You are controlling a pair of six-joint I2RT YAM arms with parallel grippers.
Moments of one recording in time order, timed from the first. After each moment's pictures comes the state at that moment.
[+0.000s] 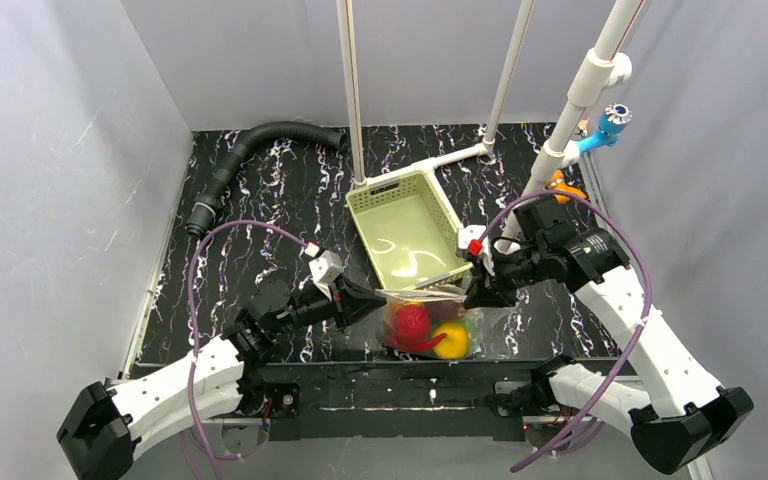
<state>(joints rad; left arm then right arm) -0.82 0.74 0.28 0.47 0.40 -0.33 0.48 1.02 1.14 -1.19 -0.82 -0.76</state>
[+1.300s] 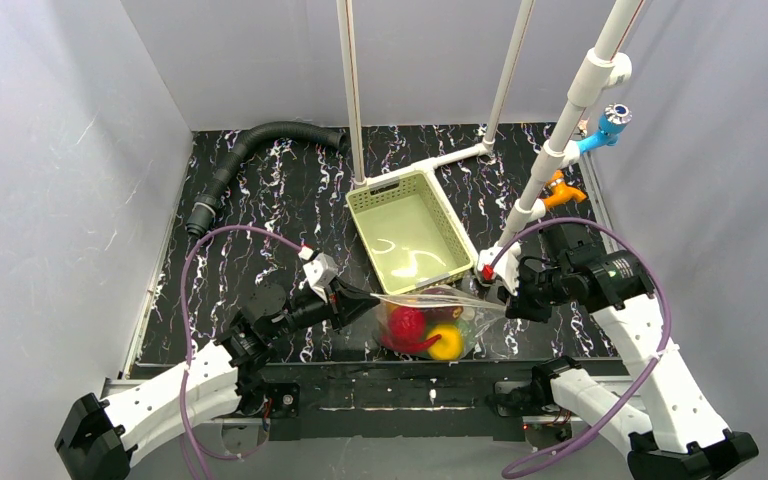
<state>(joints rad) -0.82 0.66 0.27 0.38 0.35 -0.30 0.37 0.86 1.06 -1.37 -0.48 -0.87</state>
